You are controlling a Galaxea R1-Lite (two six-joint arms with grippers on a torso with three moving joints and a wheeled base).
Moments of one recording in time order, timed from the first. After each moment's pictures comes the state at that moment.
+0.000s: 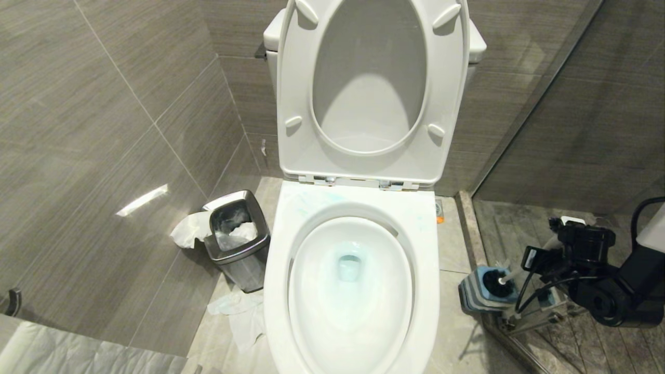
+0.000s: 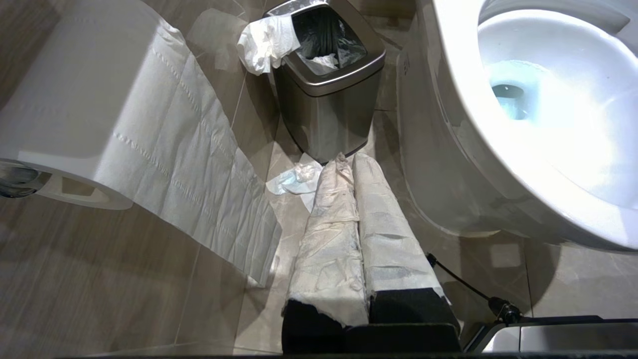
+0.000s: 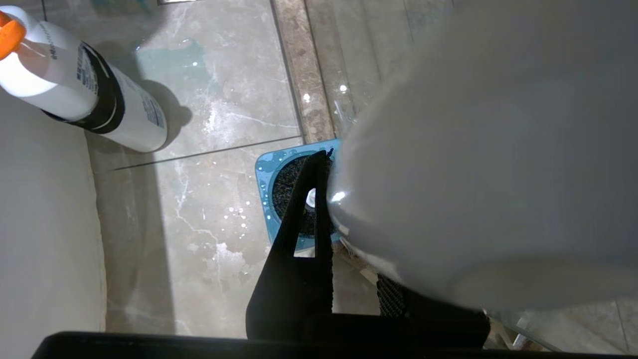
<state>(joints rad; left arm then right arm) 0.00 0.00 -0.02 0.07 0.00 0.01 -0.15 2.22 -0.71 -1.07 -0.24 0.15</state>
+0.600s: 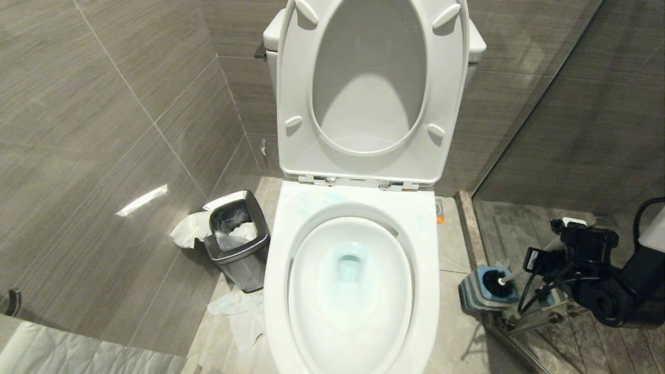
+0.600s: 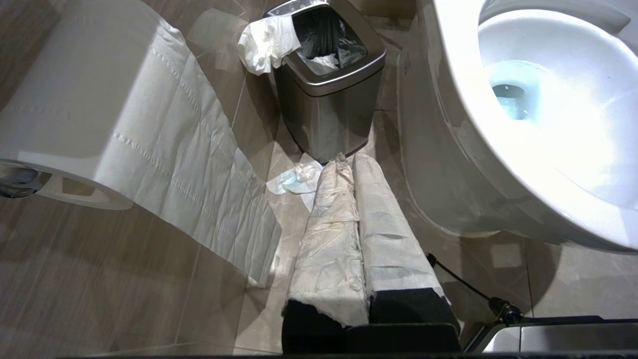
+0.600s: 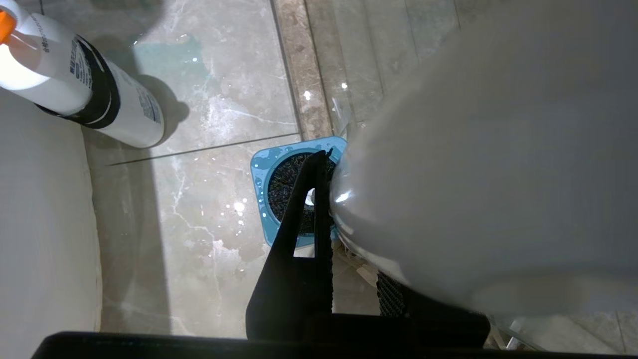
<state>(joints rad) 0.00 0.00 -0.02 0.07 0.00 0.01 -0.17 2.23 -0.71 -1.07 -0.22 0.13</state>
